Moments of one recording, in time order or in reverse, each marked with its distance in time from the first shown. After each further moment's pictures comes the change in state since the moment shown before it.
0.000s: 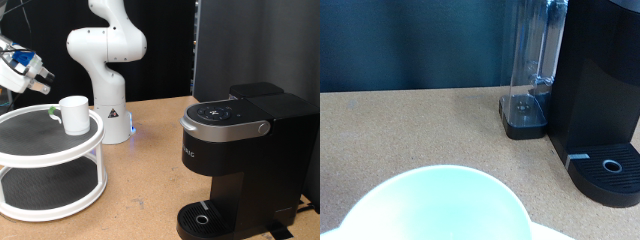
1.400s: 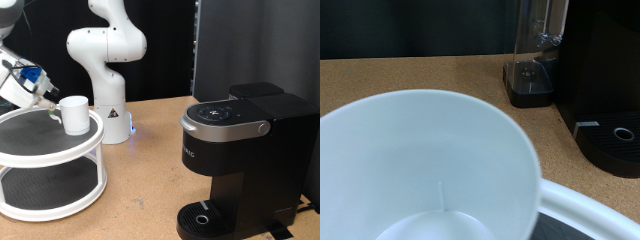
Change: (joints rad) arm 0.008 0.046 0.027 -0.062 -0.005 0.115 -0.057
